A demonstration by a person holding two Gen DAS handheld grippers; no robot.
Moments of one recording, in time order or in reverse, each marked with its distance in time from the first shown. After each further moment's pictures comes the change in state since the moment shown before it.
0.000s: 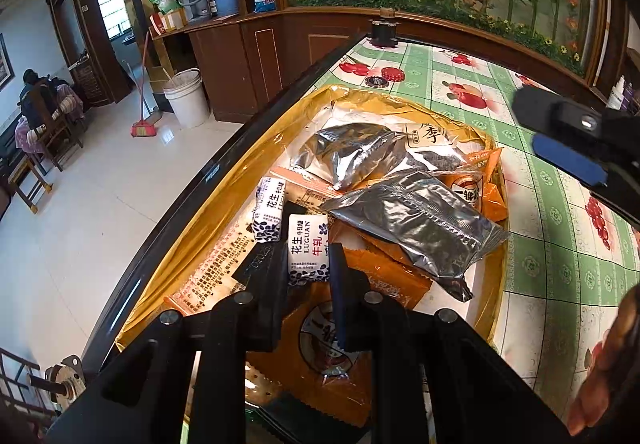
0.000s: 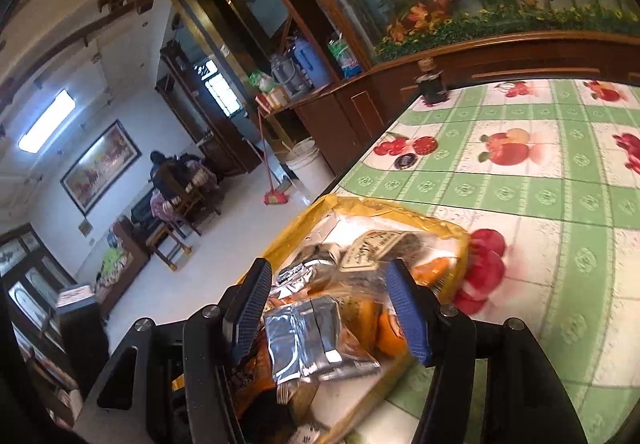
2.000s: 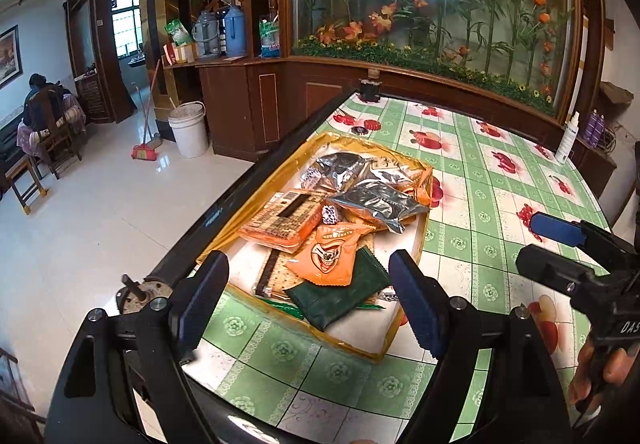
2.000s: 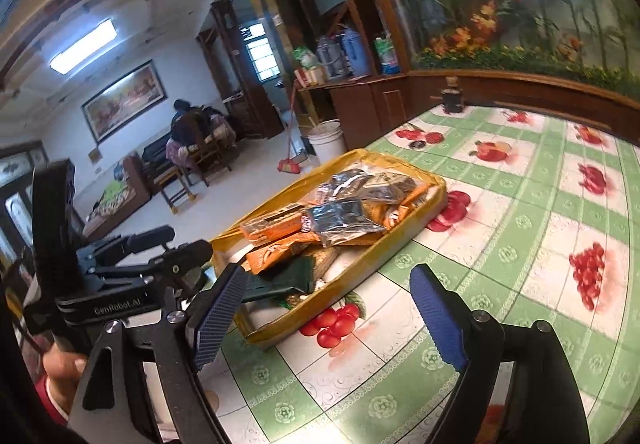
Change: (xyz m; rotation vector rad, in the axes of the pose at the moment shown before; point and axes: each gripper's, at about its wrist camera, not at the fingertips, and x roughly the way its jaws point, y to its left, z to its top) left arm -0.123 0.031 -0.050 -0.061 -0.179 -0.062; right arm -0.104 0.038 -0.061 -0.346 0.084 0.029
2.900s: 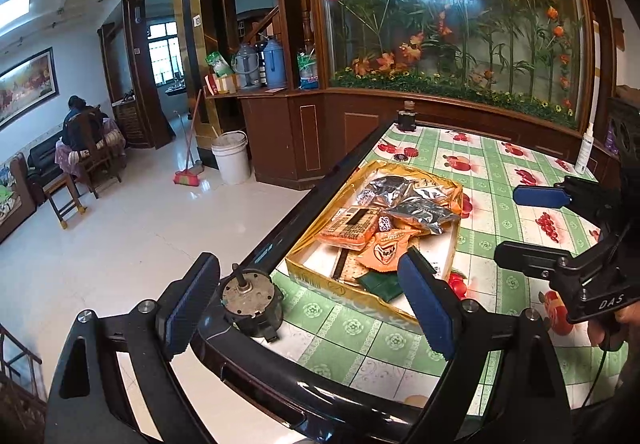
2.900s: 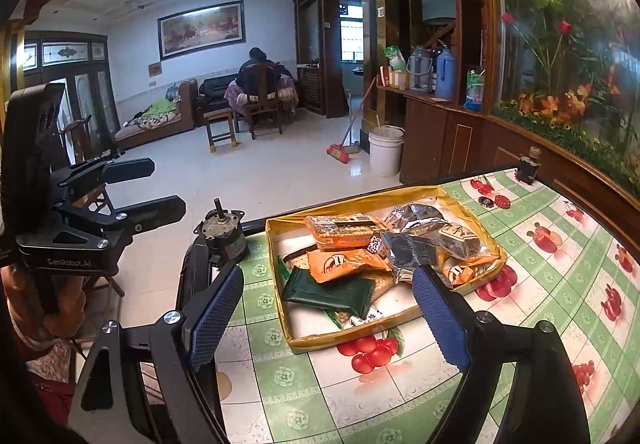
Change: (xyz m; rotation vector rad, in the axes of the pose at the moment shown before) left arm -0.061 0.031 -0.018 0.009 -0.107 0.131; right arm 0.006 0.070 0.019 -0.352 0.036 0.107
